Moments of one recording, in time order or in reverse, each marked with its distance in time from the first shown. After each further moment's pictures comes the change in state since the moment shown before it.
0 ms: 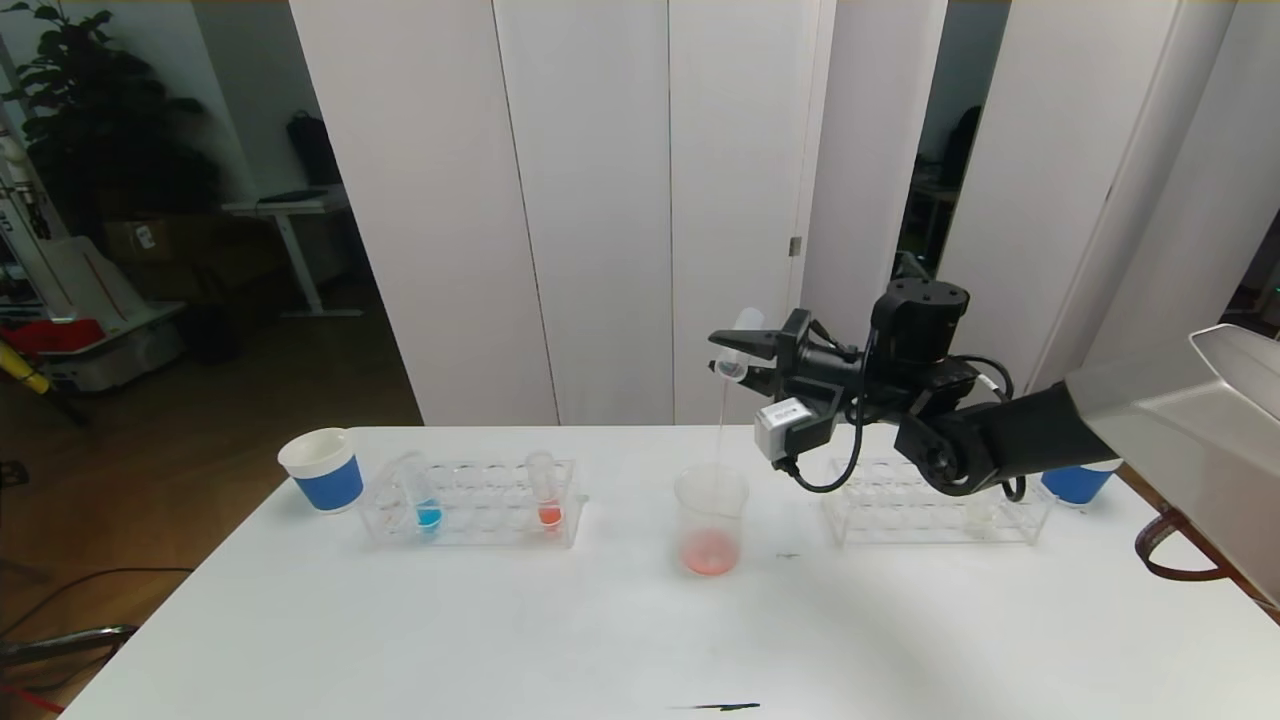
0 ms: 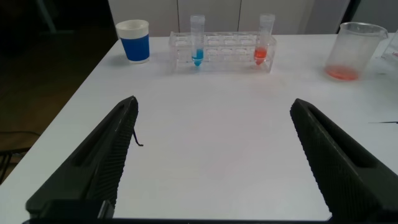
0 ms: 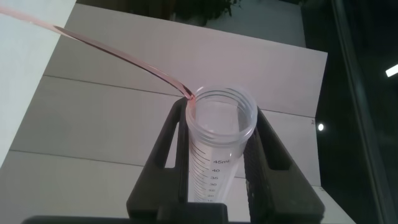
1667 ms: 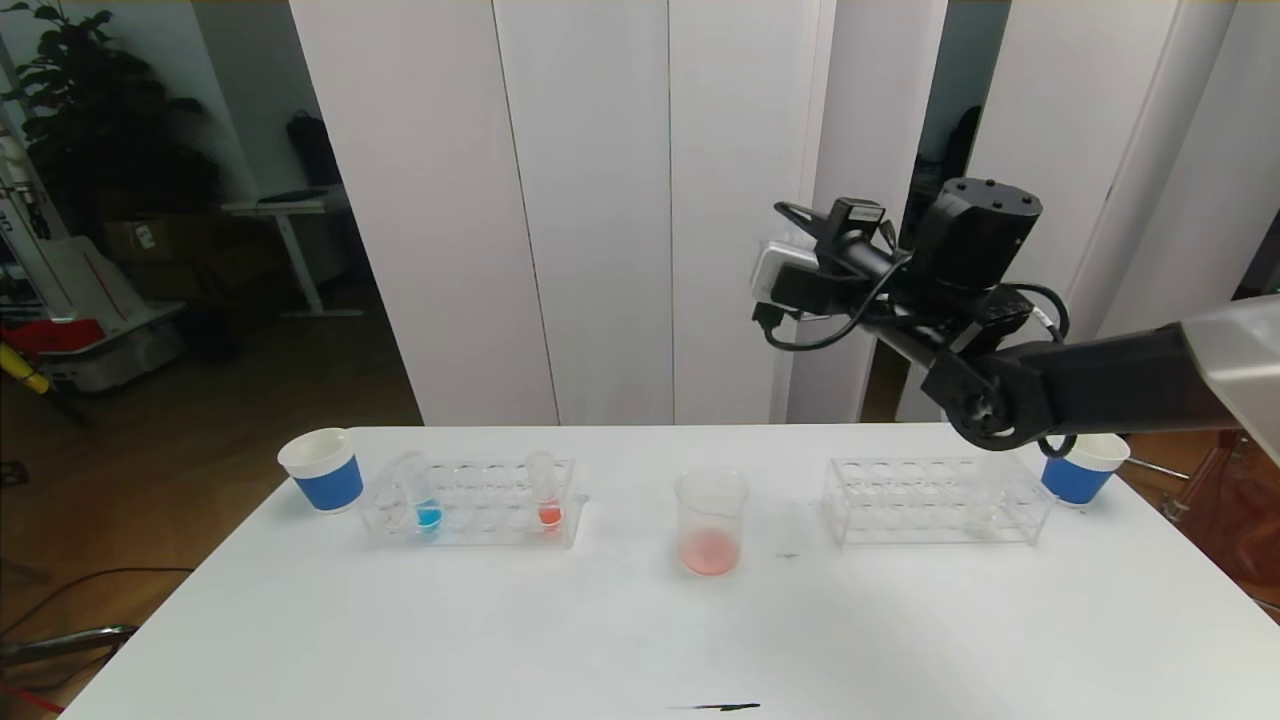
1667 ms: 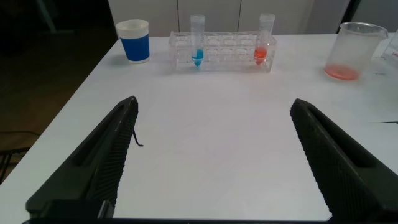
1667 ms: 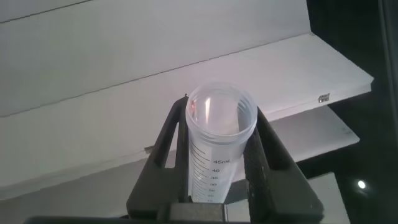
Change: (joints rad) left arm 0.000 0.000 0.000 0.000 0.000 0.000; right arm 0.045 -0.152 -0.051 -0.002 -0.596 0.399
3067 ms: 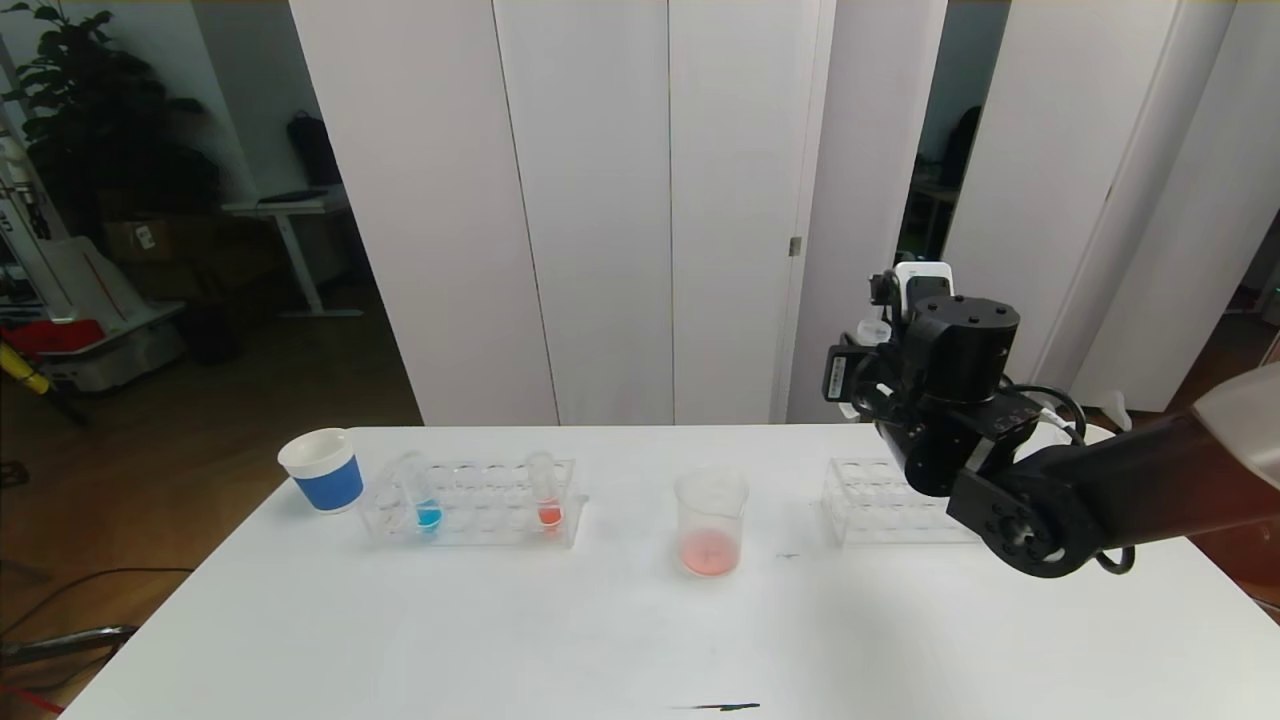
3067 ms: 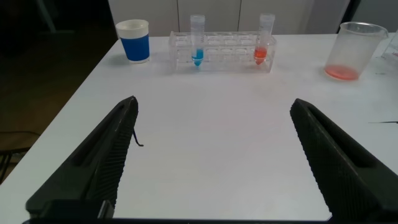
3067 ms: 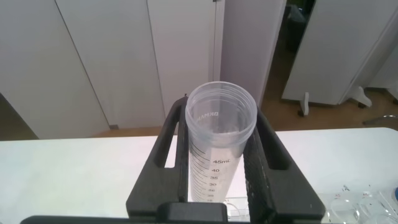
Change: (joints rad) left arm 0.000 0.000 0.000 0.000 0.000 0.000; right arm 0.075 -0.106 0.446 -0.054 -0.661 1.365
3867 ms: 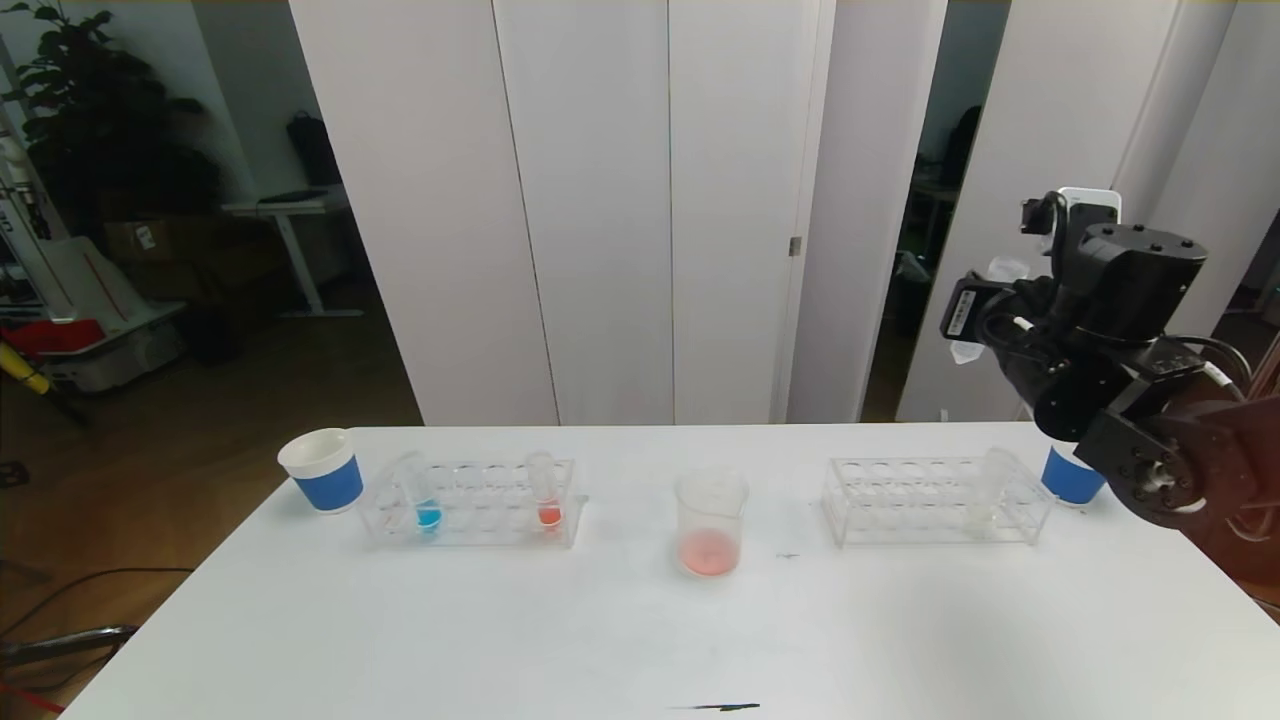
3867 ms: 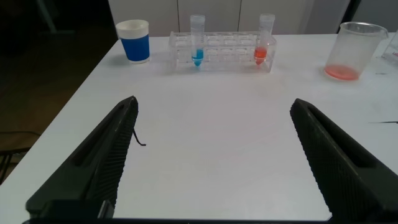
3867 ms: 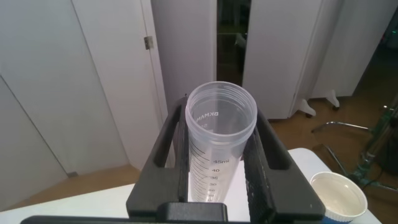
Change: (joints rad) left arm 0.000 0.000 0.000 0.000 0.000 0.000; right arm -0.231 -0.150 0.031 -0.012 0.032 -0.041
